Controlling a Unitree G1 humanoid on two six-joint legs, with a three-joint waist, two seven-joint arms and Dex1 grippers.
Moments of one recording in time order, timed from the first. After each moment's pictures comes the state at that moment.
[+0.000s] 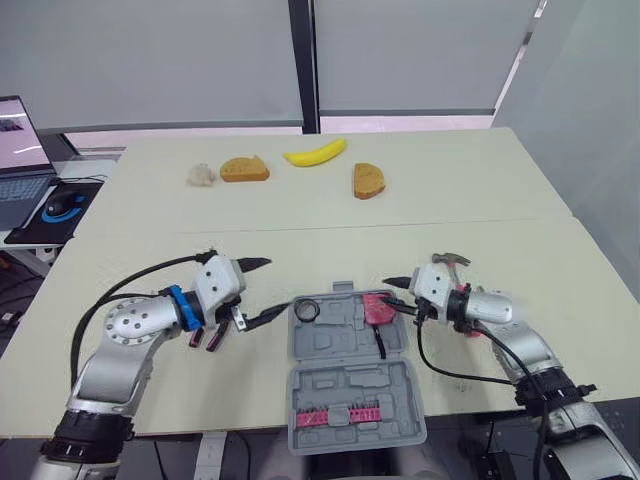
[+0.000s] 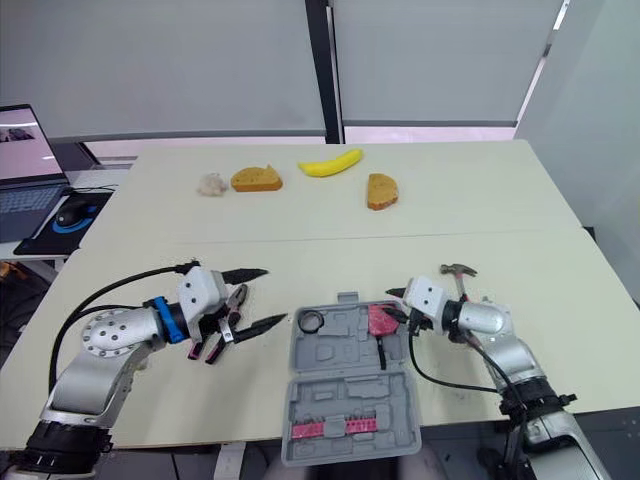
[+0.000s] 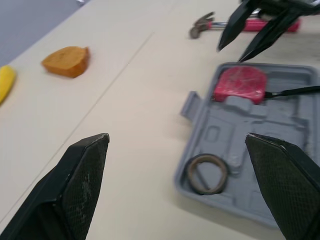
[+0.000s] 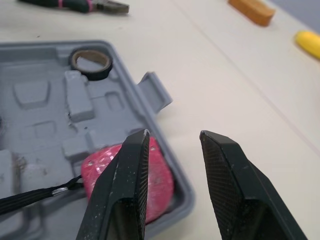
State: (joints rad) left arm -0.09 0.69 0.13 -0.11 -0.26 0.07 -0.88; right arm -0.31 -0.52 0.15 0.10 0.03 -0.08 0.88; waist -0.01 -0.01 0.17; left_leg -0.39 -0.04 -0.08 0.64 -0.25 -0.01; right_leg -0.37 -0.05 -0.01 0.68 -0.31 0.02
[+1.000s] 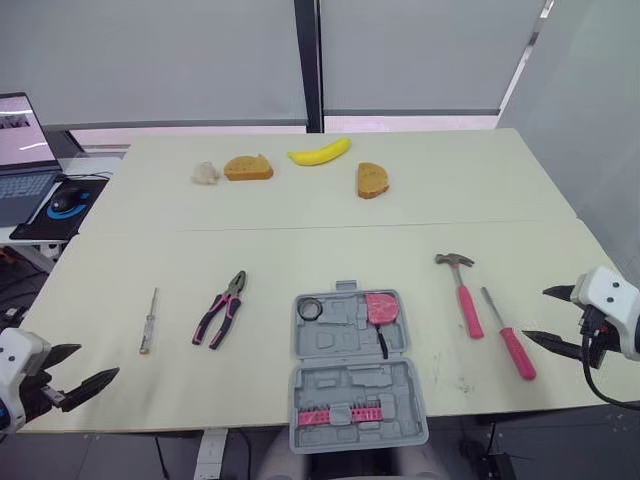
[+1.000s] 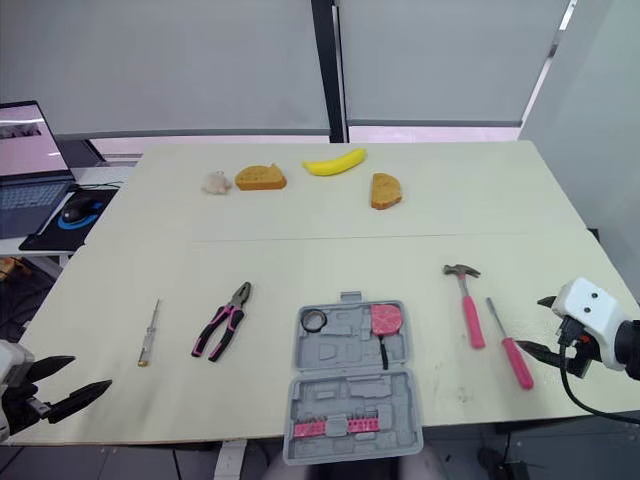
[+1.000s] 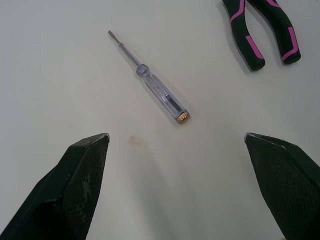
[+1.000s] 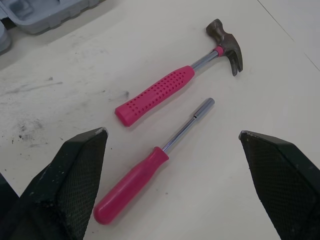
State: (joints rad) left arm 0.32 0.93 0.58 0.37 -0.35 0.05 -1.10; right arm 0.20 -1.06 -0.39 -0.25 0.26 0.40 1.07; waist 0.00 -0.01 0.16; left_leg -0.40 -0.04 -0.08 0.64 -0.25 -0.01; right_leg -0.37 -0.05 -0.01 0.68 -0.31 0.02
